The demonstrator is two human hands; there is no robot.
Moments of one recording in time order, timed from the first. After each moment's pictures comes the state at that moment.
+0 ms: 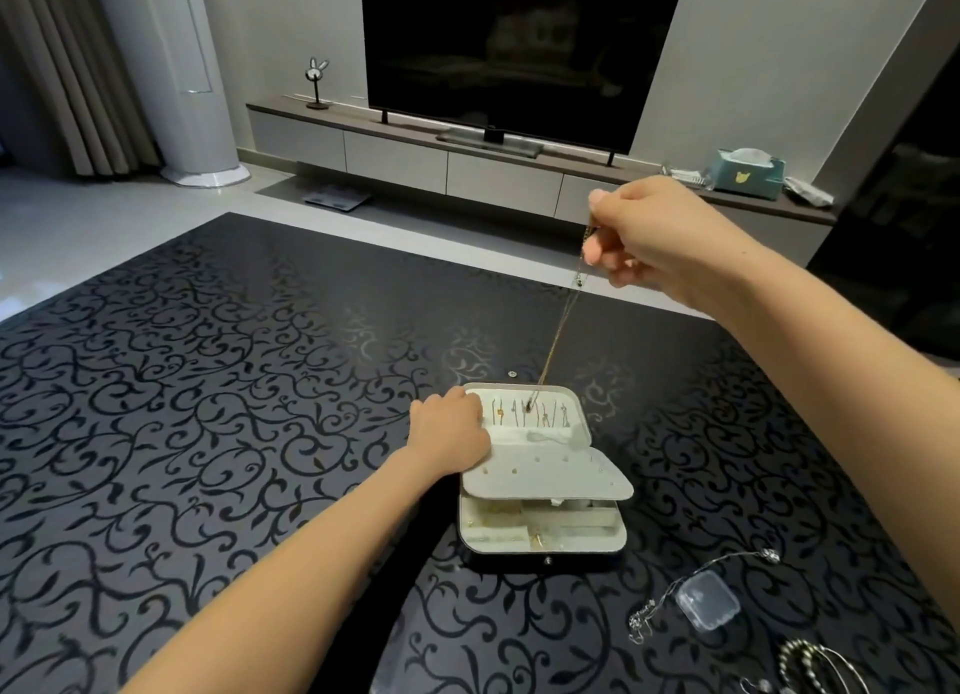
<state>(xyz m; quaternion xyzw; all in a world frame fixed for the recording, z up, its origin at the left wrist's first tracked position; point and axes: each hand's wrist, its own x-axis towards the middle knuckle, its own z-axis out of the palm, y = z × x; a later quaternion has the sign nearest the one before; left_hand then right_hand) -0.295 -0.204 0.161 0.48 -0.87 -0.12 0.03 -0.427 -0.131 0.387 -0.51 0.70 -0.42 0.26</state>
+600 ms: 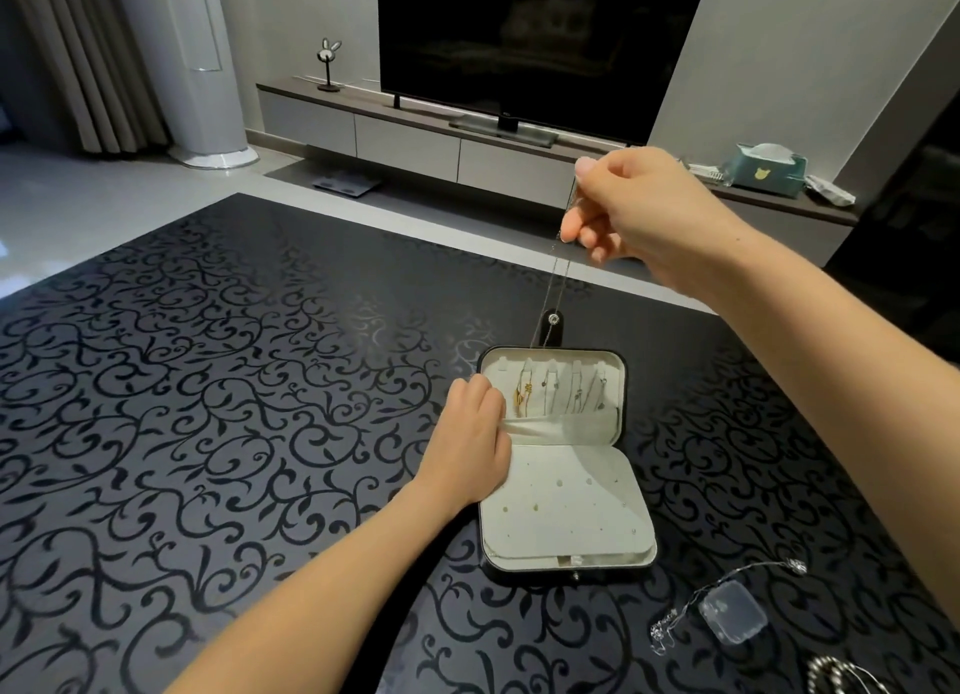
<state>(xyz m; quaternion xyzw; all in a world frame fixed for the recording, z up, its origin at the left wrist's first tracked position) -0.288 -0.191 0.130 0.34 -0.86 -0.07 0.38 -0.410 -0.158 0.376 -0.58 0.64 -0.44 0.24</state>
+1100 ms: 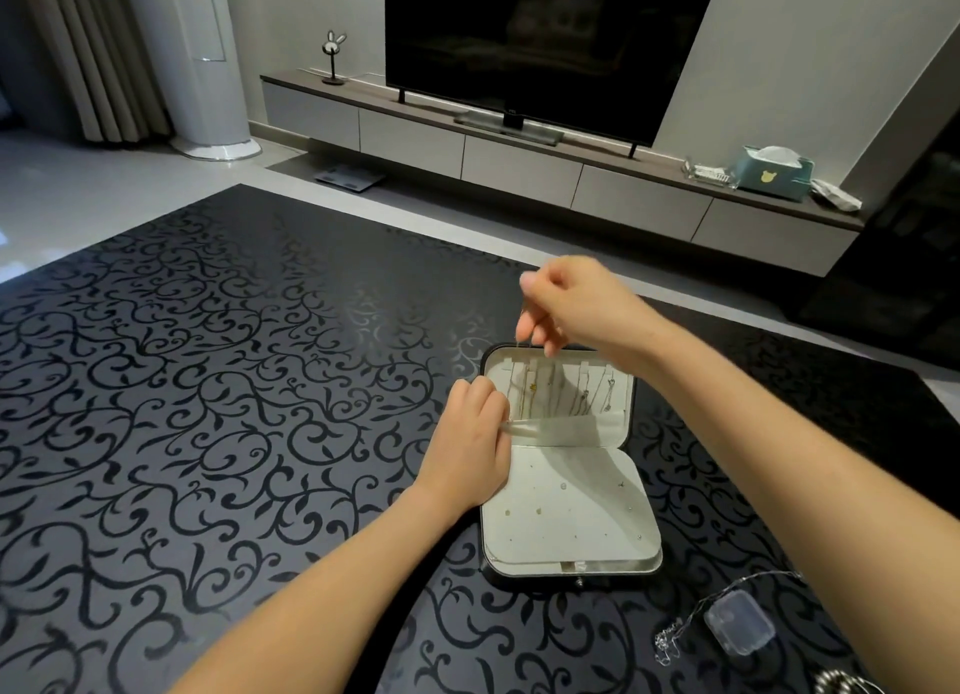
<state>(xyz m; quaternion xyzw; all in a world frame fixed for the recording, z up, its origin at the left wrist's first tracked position) -0.288 -0.190 0.125 0.32 -0.84 -0.08 0.43 -0.397 -0.168 0.304 -0.59 0.67 -0.33 0.30</state>
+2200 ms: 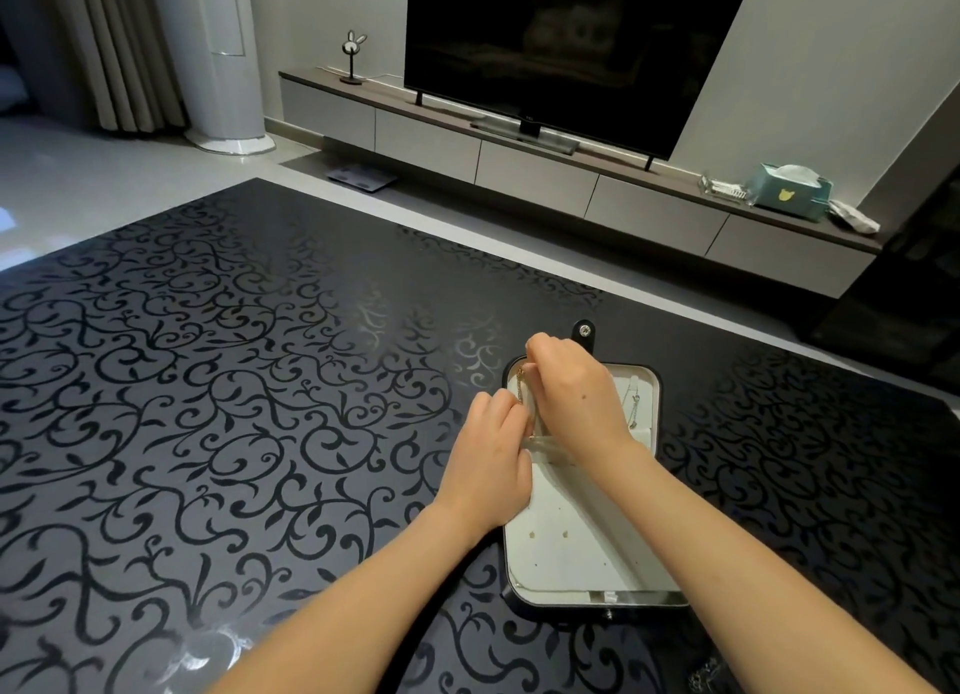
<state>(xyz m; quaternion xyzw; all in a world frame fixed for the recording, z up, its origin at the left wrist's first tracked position) -0.287 -0.189 0.121 0.32 -0.82 -0.15 0.45 -0.394 -0.187 0.193 -0.72 0.61 -0.27 -0.20</state>
